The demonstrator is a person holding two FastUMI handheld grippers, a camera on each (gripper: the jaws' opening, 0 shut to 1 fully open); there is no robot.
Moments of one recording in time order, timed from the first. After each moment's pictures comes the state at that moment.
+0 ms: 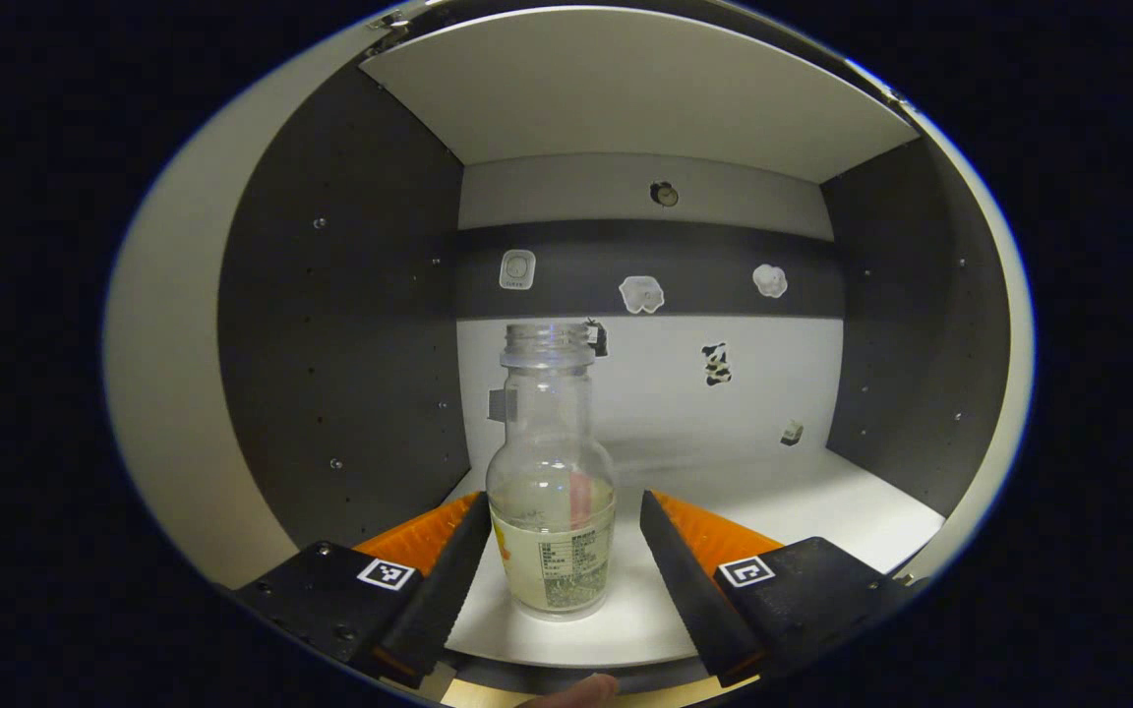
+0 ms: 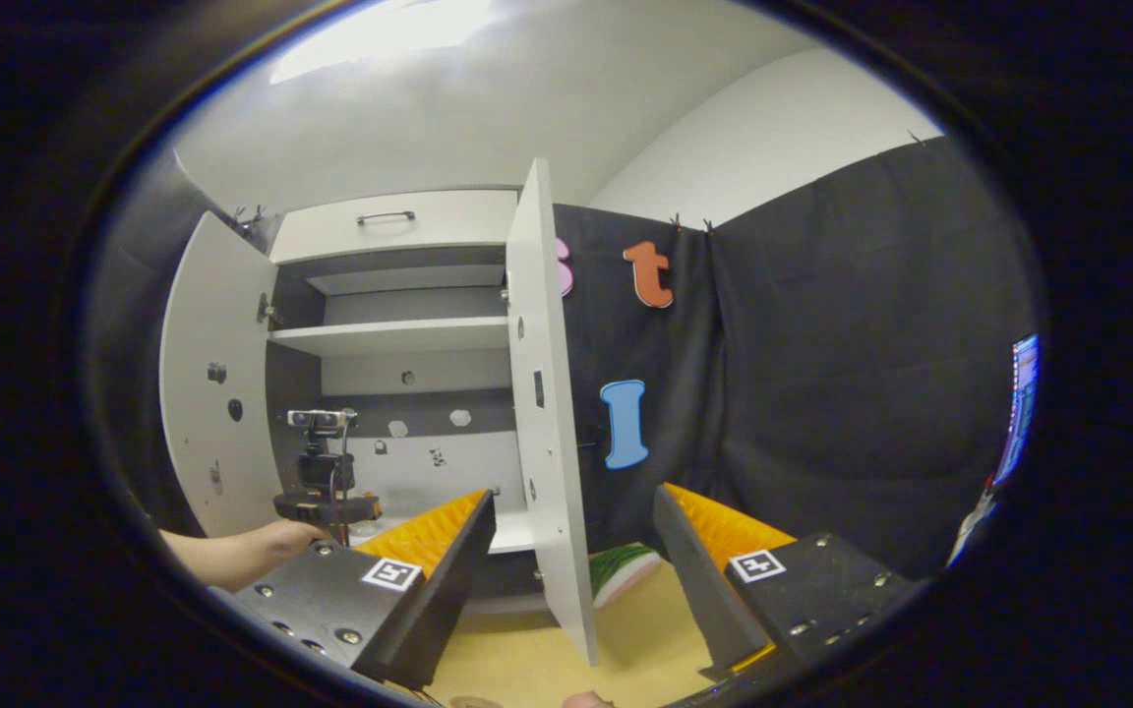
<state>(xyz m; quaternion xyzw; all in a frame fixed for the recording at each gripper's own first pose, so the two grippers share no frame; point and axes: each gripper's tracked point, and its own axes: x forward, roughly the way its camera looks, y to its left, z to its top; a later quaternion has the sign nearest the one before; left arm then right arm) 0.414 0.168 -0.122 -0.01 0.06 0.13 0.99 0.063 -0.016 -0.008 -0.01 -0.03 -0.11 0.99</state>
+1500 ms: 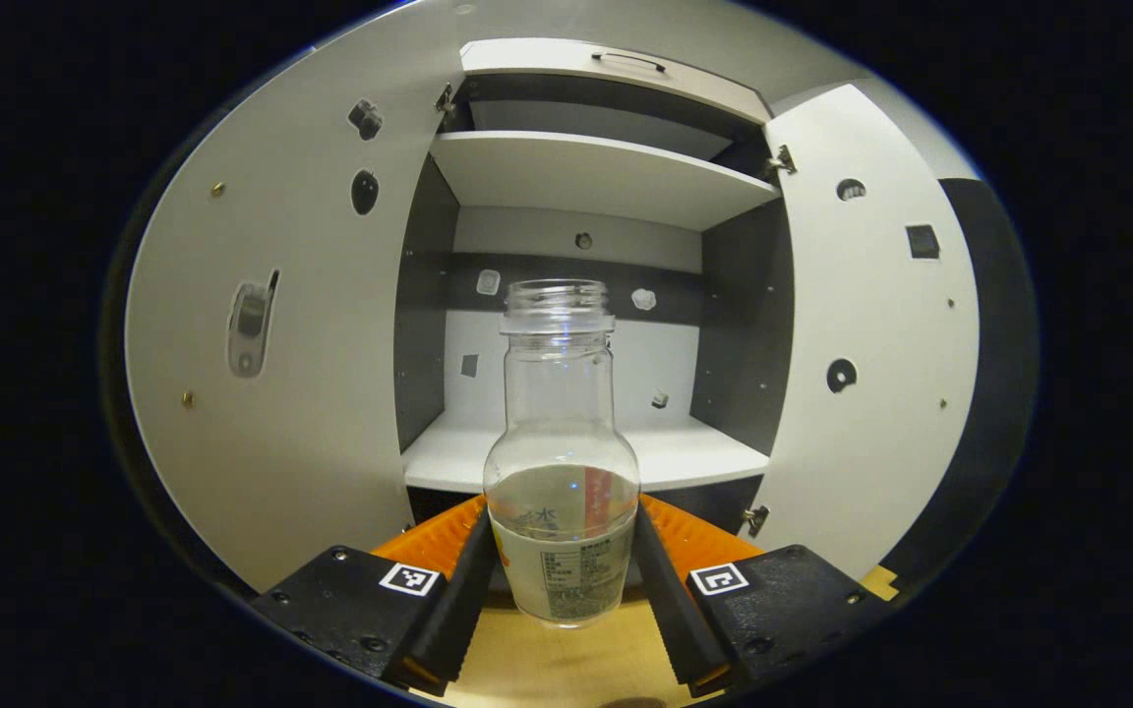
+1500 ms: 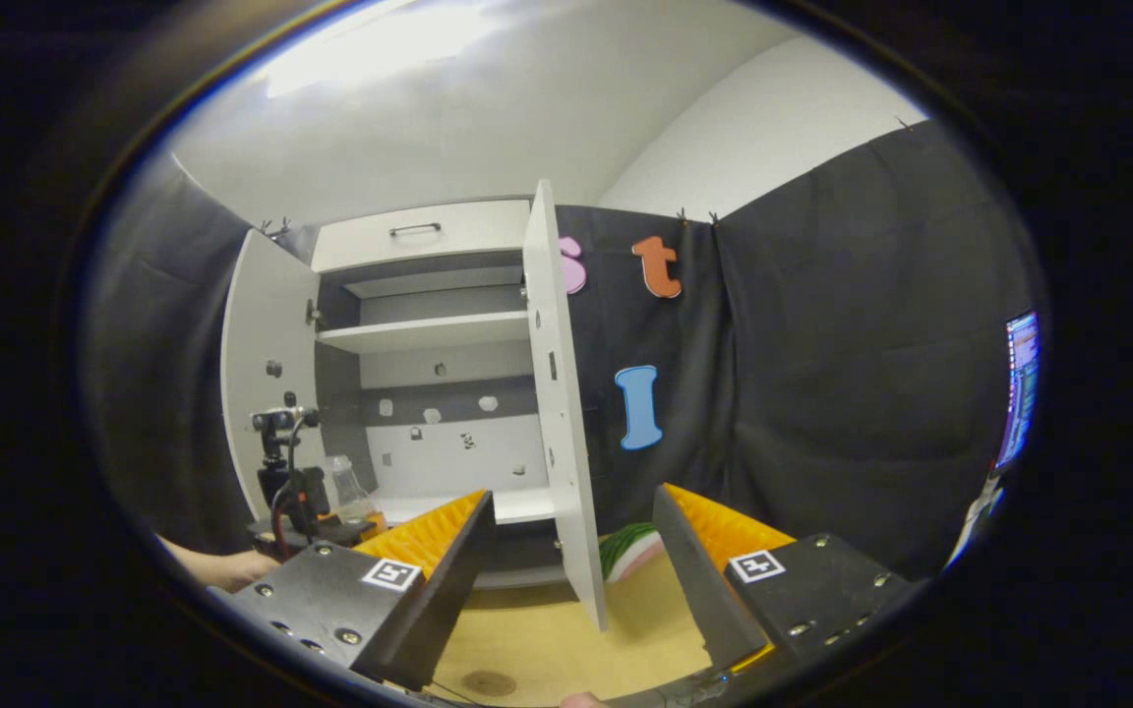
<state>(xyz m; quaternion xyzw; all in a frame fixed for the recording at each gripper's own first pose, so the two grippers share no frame) 0.176 0.069 -0.138 -0.05 0.03 0.01 1.00 -0.016 -0.001 -0.037 0.01 -0.01 -0.06 1.00</state>
